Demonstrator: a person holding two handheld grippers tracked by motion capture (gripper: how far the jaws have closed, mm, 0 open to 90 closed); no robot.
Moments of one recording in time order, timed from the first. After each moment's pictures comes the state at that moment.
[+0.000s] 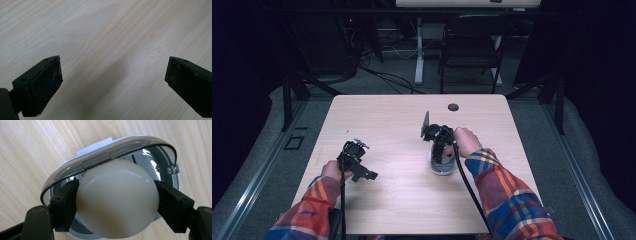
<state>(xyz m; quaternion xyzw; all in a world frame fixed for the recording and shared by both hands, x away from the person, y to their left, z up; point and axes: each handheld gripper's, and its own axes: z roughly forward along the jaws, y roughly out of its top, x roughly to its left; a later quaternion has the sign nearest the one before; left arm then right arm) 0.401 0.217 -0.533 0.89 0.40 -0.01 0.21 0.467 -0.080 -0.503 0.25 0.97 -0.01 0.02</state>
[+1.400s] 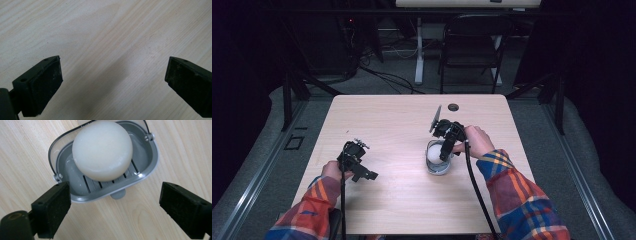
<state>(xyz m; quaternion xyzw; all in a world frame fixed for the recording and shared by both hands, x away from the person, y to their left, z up) 0.401 0.217 -0.533 0.89 0.40 -0.01 0.20 0.451 -0.111 -0.469 0.26 0.96 0.05 0.04</state>
